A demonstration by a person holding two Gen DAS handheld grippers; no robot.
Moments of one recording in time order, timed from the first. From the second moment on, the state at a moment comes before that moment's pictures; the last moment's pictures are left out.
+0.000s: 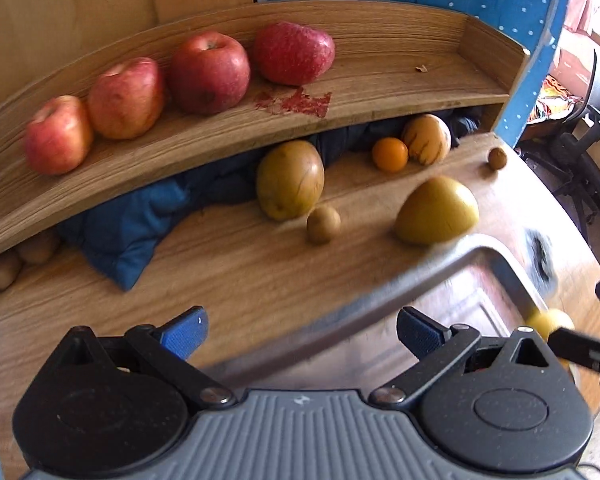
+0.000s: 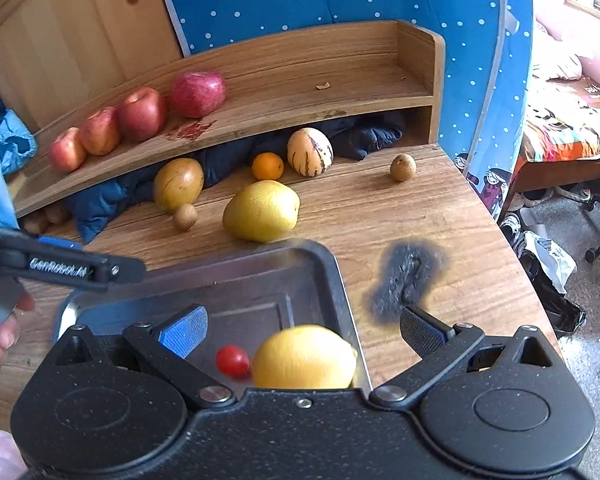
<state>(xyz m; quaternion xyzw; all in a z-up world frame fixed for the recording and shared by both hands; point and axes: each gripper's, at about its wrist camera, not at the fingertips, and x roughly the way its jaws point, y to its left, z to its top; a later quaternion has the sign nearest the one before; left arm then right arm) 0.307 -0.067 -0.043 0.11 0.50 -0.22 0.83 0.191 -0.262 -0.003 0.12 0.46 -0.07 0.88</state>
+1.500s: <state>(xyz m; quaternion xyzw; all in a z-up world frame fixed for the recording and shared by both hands) 0.386 -0.094 -0.082 0.04 0.52 -0.27 0.81 0.333 -0.215 -0.053 -0.03 0.51 -0.01 0.86</state>
